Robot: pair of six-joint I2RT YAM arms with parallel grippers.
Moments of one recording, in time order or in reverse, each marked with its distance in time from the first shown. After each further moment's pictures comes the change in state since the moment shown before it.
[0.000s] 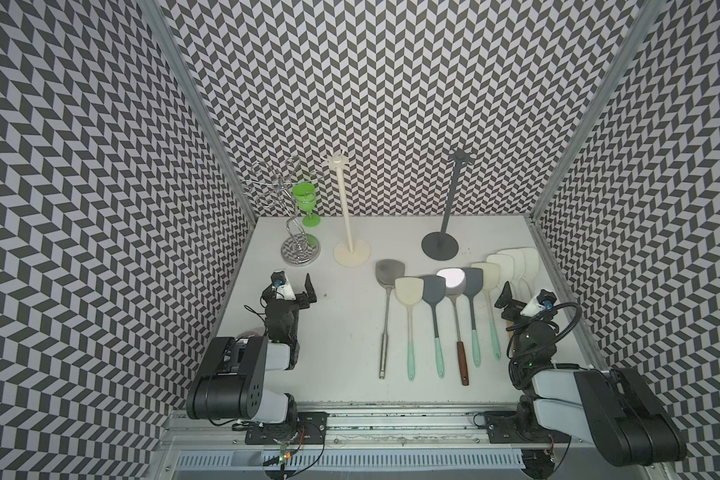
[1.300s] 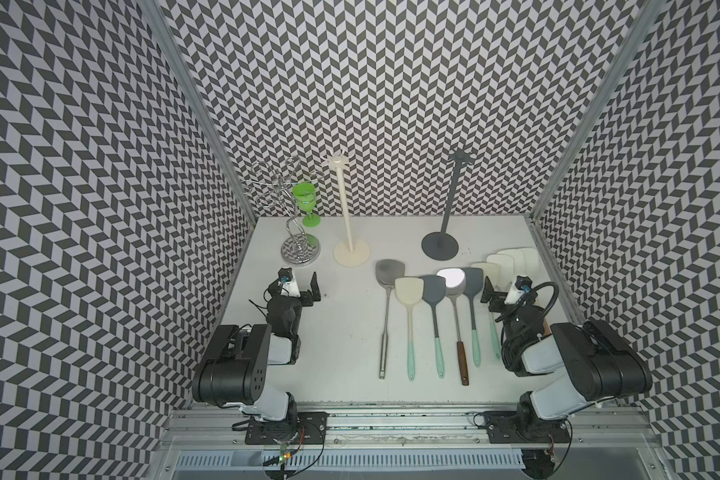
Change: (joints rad) left arm 0.749 0.181 -0.529 0.747 -0.068 0.448; right arm -0.615 0.421 -0.471 0.868 0.069 -0.219
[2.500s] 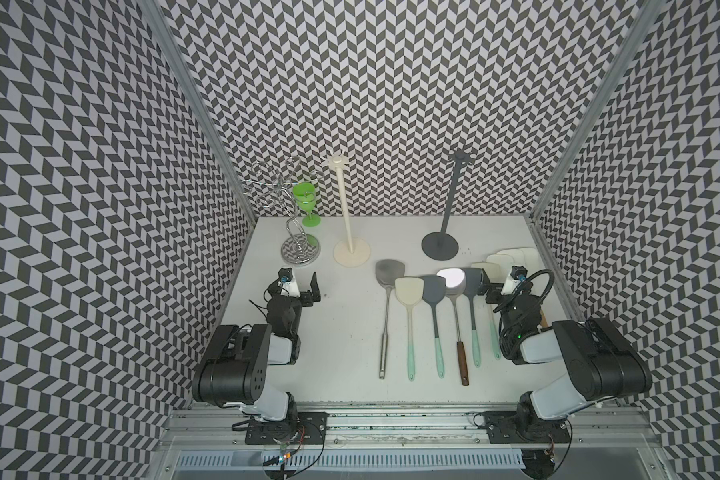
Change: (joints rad) left arm 0.027 0.610 0.117 0.638 0.083 0.116; right arm -0.011 0.669 -0.043 0.814 -0.076 -0.131
